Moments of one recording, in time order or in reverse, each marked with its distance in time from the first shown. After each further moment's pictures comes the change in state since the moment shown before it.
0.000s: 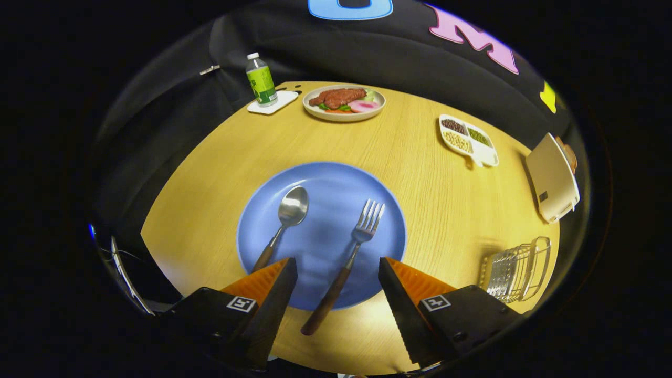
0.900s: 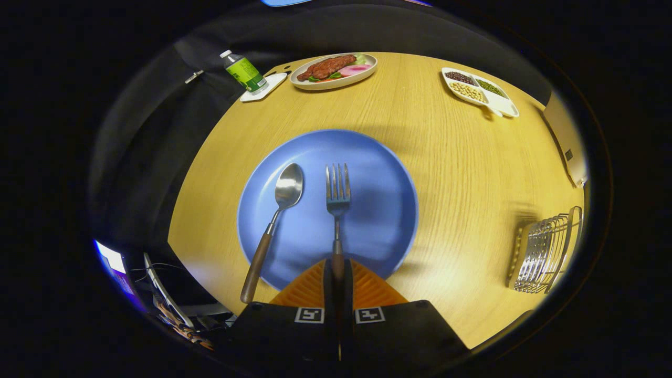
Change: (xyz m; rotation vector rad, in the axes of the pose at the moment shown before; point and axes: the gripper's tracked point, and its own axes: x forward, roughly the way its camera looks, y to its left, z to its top) arm -0.004 -0.011 -0.016 0.137 0.159 0.167
